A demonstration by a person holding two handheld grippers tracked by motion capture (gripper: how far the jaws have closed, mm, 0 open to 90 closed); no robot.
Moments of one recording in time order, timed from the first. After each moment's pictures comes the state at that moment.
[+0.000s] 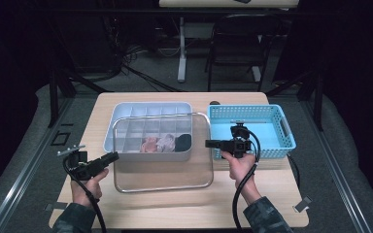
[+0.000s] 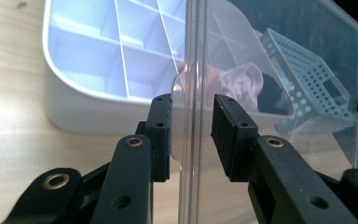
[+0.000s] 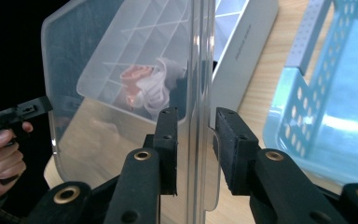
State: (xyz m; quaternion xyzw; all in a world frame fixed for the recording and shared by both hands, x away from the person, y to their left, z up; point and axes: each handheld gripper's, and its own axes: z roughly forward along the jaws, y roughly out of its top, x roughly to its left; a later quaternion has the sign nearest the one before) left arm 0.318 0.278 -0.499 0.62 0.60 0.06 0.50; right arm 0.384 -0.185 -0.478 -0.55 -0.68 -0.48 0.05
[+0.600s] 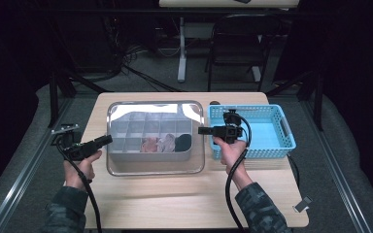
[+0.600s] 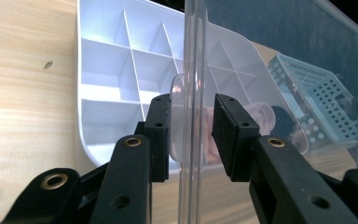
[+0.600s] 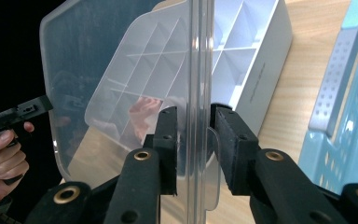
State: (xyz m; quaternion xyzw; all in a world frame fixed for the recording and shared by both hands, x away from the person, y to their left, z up) left arm 0.364 0.297 -0.470 0.63 0.60 0.08 0.49; right arm 0.424 -0.166 -0.466 -0.55 -0.67 -0.48 0.07
